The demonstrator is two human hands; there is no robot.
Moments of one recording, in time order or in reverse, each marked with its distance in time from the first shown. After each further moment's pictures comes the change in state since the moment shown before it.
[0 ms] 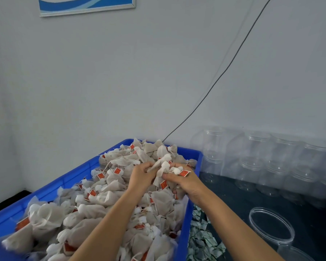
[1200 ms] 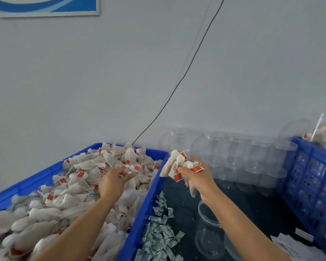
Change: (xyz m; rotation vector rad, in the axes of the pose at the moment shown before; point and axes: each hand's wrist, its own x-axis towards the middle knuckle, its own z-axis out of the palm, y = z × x) left_hand 0.000 -0.016 0.043 0.522 0.176 0.058; right_hand -0.085 -0.049 -0.103 -0.201 0.432 0.101
